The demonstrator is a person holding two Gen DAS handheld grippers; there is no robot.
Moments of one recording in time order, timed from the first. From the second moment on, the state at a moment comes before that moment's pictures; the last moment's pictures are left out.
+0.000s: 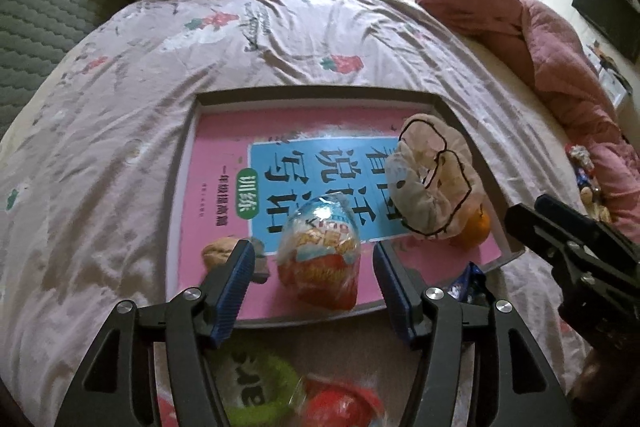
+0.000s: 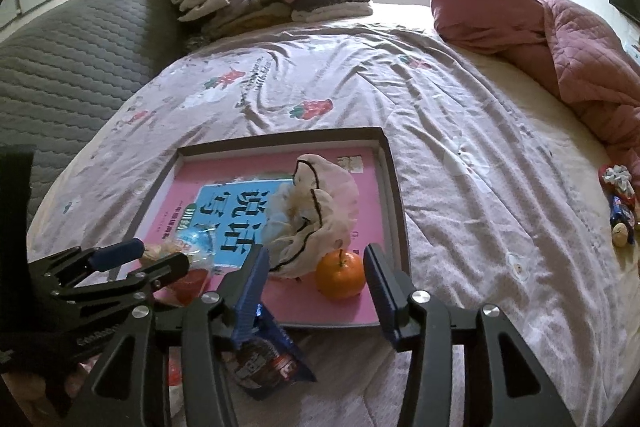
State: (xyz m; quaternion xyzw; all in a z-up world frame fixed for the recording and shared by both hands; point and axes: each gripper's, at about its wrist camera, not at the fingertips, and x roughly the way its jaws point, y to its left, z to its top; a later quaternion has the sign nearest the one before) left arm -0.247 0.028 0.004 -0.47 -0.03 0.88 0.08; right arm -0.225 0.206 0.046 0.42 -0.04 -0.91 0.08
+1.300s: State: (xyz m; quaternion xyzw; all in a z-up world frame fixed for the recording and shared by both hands) left arm -0.151 -0.046 0.070 -0.40 -0.08 0.91 0.06; right arm -0.154 0.188 0.114 0.34 -0.04 -0.94 0.11
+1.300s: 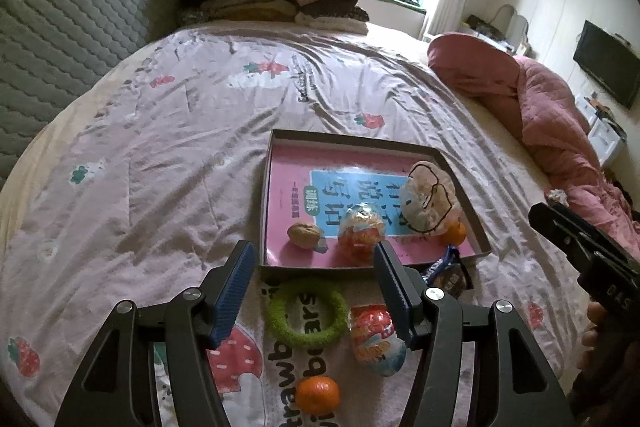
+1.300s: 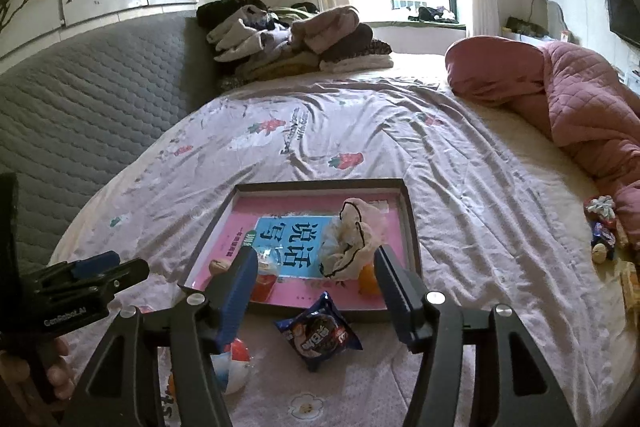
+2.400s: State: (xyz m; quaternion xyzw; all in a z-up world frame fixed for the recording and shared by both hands) left arm -0.118 -0.029 0.046 -0.41 -0.06 0.91 0.05; right arm -0.123 0.171 0.106 0.33 -0.03 -0.93 0.13
